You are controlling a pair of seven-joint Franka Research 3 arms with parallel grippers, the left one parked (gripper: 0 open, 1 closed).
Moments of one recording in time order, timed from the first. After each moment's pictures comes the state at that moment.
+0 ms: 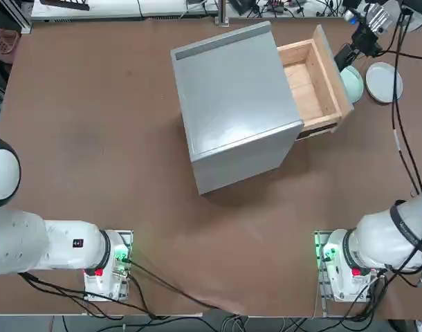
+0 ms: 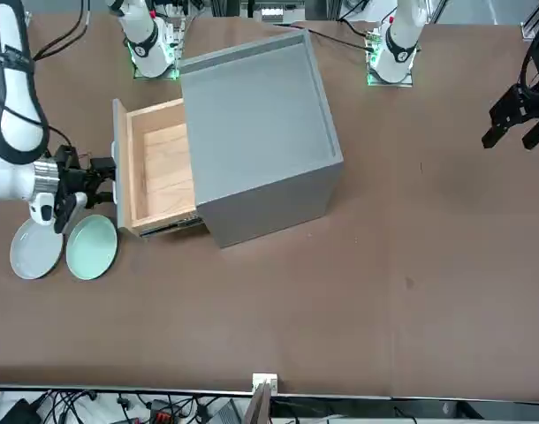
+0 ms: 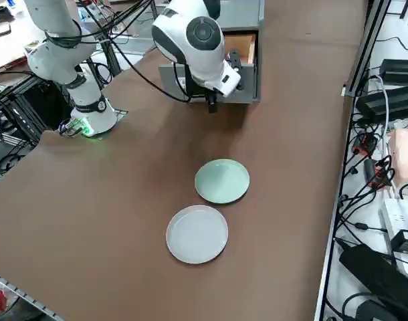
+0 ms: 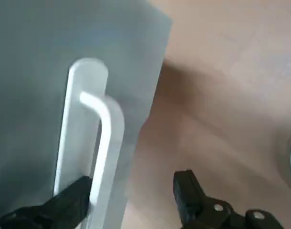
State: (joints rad) arm -0.16 0.30 0.01 -1.83 0.48 1.72 -0.84
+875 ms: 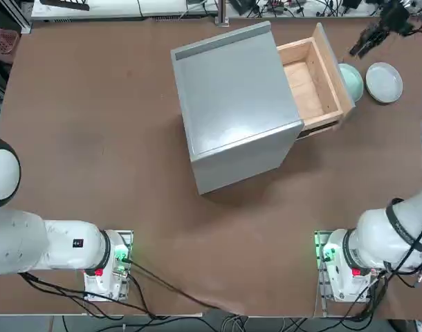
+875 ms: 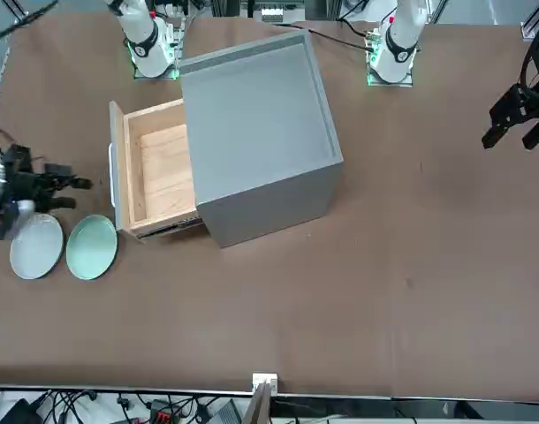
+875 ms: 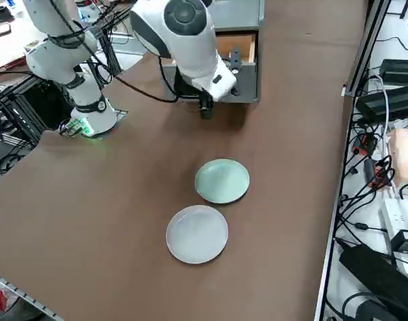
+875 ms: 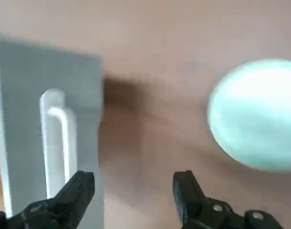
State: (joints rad) arm -0.28 0.35 0.00 -1.58 0.42 1.62 -0.57
